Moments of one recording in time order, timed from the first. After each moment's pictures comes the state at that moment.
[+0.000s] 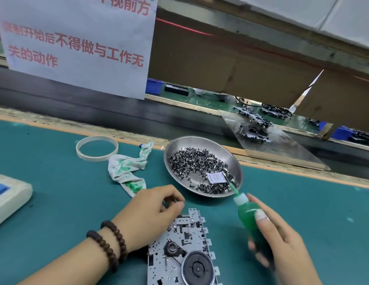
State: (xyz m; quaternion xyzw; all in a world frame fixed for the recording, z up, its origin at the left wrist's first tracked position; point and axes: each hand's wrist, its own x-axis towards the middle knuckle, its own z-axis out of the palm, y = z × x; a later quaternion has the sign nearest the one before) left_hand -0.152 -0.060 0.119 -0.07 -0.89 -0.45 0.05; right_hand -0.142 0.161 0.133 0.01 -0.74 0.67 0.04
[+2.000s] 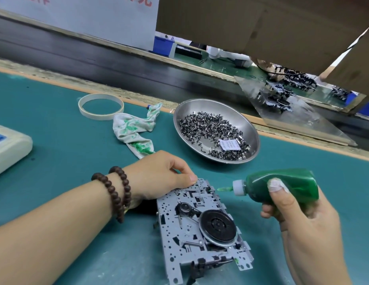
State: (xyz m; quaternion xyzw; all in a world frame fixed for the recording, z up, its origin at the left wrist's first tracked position) left_hand -0.156 -0.058 0.124 0.03 -0.80 -0.58 -0.15; right_hand -0.134 0.149 0.129 0.08 -0.71 0.69 0.15
